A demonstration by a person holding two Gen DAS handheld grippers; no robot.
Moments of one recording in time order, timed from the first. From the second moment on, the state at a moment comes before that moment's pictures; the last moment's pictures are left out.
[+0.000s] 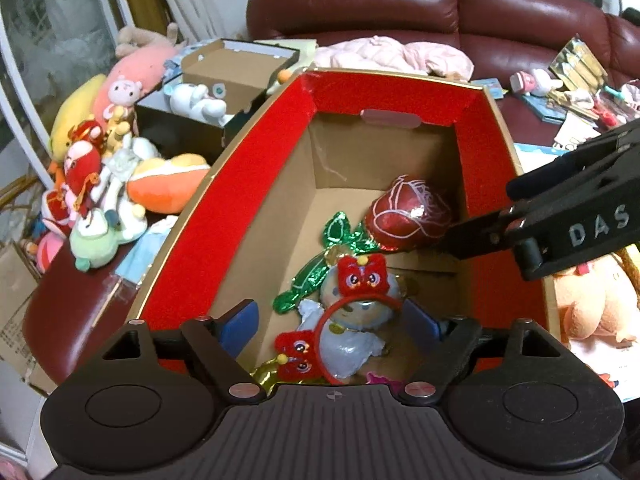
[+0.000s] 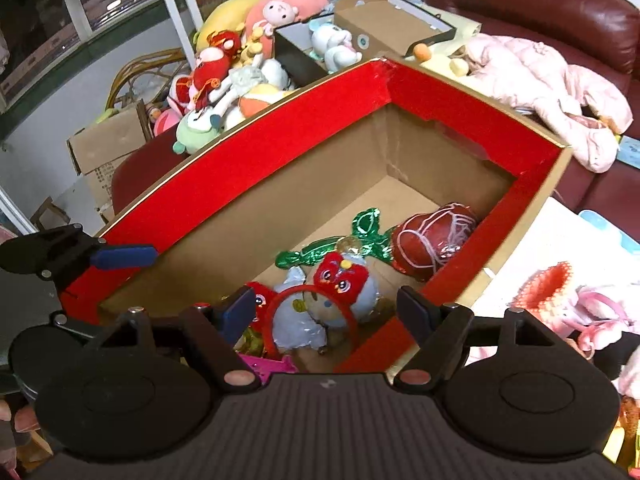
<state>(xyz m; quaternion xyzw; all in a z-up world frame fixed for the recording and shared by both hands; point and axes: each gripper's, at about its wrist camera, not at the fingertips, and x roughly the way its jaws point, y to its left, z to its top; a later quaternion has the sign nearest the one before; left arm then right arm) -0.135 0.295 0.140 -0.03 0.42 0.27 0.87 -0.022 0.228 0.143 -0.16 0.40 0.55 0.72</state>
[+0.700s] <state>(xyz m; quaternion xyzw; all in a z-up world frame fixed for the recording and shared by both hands) -0.117 0.253 0.167 0.02 0.40 0.28 0.88 0.011 0.161 0.153 -0.10 0.39 0.52 0.76</state>
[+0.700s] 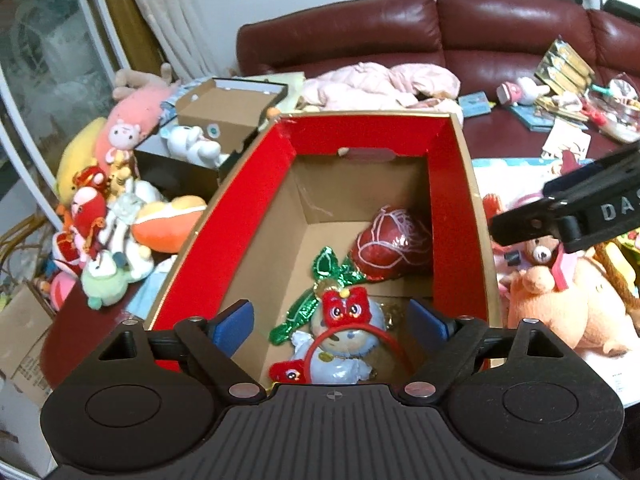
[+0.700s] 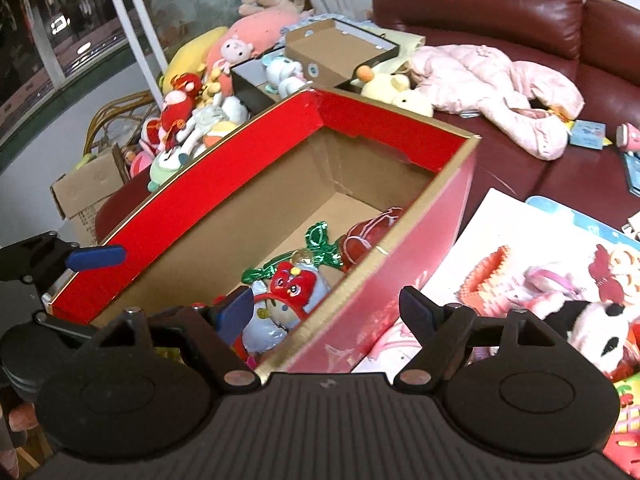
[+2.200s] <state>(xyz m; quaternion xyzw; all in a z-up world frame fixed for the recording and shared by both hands) -0.059 0.080 0.024 0.09 0.51 0.09 0.85 0.057 -0.052 0.022 0.04 0.52 0.32 0.79</state>
